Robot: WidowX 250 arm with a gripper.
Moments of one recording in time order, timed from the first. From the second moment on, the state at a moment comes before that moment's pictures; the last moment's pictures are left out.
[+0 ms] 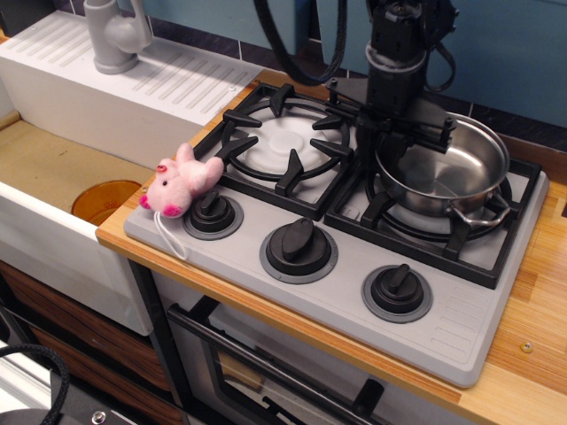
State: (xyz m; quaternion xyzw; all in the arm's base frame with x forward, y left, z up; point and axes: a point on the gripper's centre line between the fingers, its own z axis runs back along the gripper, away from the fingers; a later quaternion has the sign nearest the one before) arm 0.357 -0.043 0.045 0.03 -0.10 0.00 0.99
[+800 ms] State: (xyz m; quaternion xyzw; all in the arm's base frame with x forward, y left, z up) arm 0.343 -0.030 0.115 0.08 -0.03 -0.03 1.00
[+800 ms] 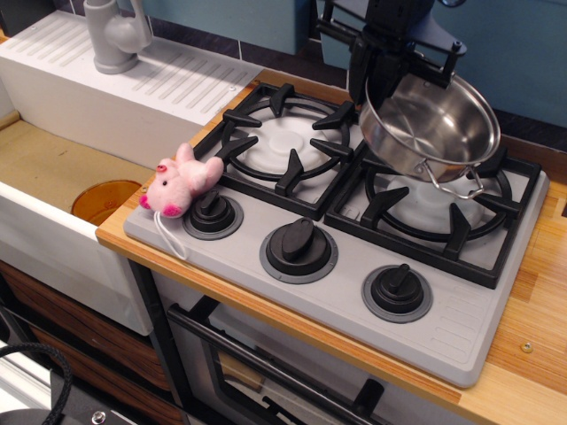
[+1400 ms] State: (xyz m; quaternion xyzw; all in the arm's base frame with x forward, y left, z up) arm 0.365 0.038 0.137 0.08 -0.04 -0.09 0.99
